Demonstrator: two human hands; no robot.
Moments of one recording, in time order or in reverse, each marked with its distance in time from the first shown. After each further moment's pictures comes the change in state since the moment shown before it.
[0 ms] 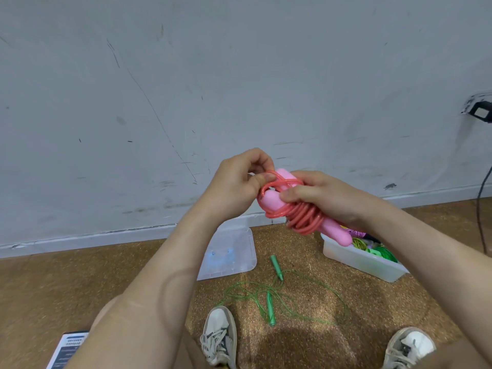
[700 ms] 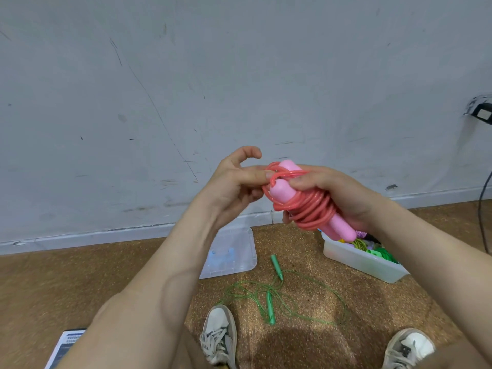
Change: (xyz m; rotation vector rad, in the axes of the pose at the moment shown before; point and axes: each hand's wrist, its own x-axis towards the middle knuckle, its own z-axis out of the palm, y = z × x) left_hand 0.001 -0.008 0.002 -0.915 -0.088 -0.311; right_hand -0.007 -0.008 -0.001 0.392 -0.129 -0.038
